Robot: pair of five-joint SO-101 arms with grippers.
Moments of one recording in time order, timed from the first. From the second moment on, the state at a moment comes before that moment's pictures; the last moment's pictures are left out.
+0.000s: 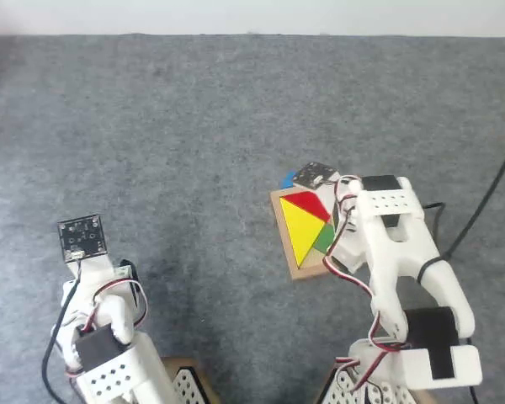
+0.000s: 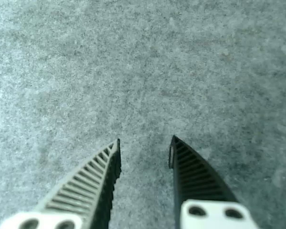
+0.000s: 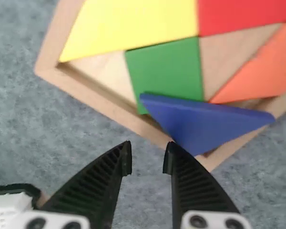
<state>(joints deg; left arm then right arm) -33.5 -103.1 96.6 72.0 -6.6 -8.6 -6.2 36.8 72.8 40.2</state>
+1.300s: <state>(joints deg) -33.5 -103.1 96.6 72.0 -6.6 -15.6 -6.7 30.9 67.9 18.6</state>
